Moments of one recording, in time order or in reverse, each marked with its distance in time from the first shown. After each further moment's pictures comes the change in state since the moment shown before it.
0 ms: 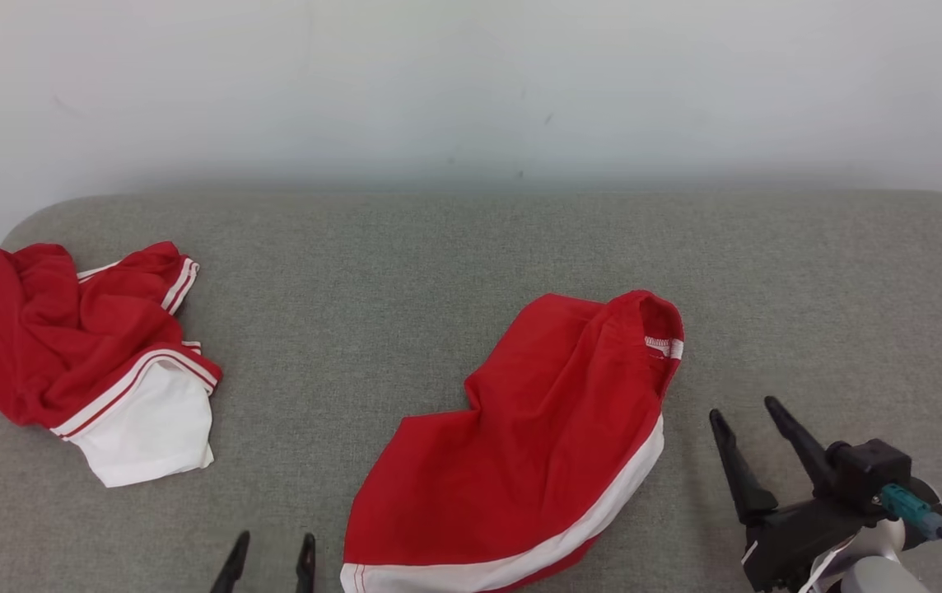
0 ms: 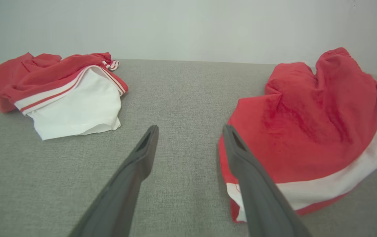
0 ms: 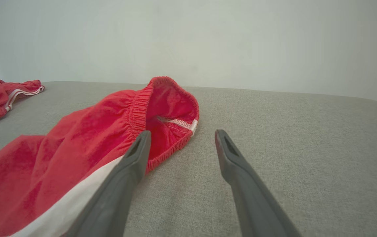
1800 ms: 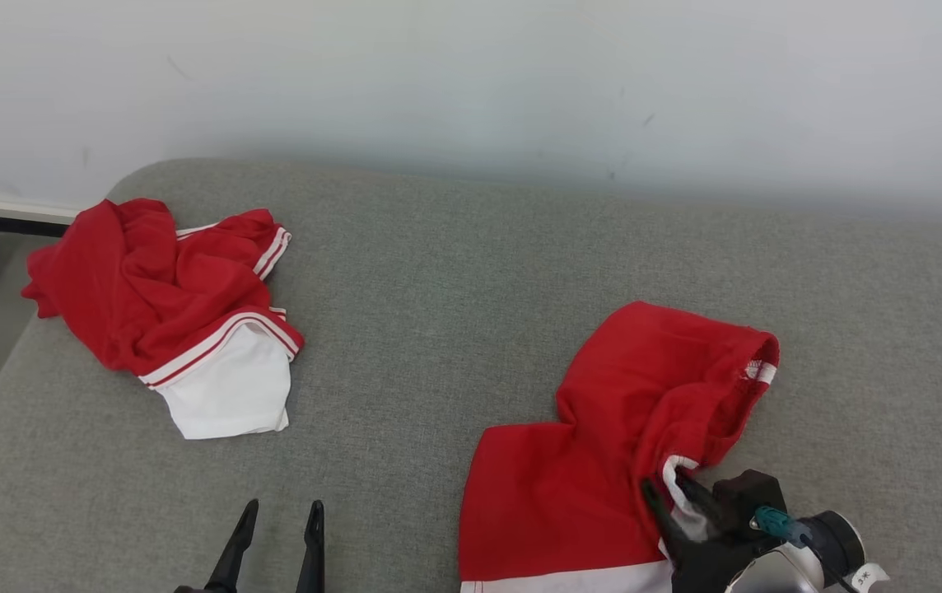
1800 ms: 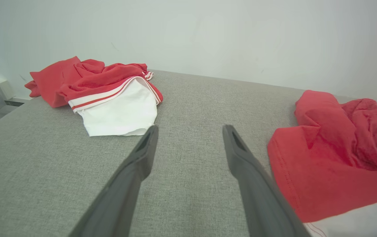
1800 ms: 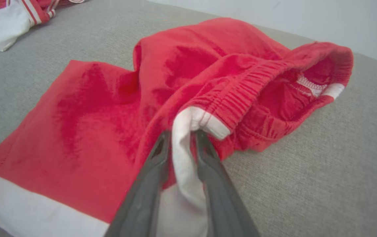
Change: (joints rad) left arm -0.036 -0.002 -0.045 -0.015 -0.063 0.011 0.000; right arm 0.069 0.165 -0.039 -0.034 -0.300 0.000 0.293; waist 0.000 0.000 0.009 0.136
